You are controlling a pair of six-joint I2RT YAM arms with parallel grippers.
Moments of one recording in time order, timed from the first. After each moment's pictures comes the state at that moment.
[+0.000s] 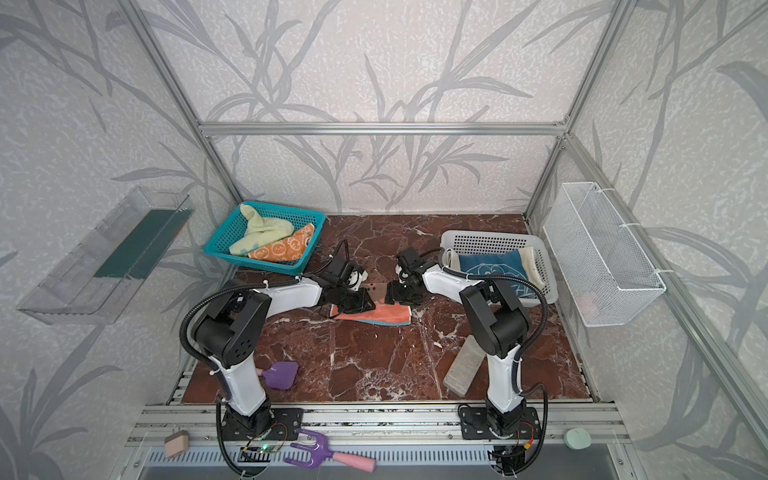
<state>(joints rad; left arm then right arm) -0.49 1.84 0.99 -0.21 0.45 -0.53 0.56 1.97 1.27 -0.46 -0.34 0.55</state>
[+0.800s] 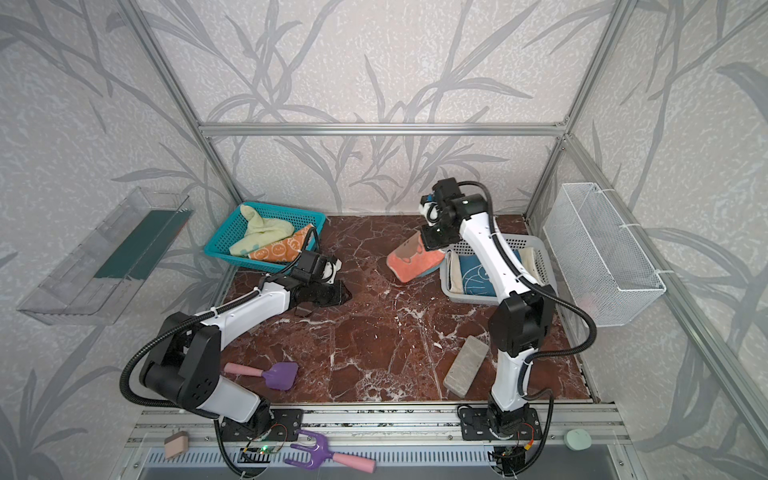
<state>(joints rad) -0.38 1.54 0.94 -0.40 0.31 -0.45 0.27 1.89 2.07 -1.27 -0.17 -0.03</state>
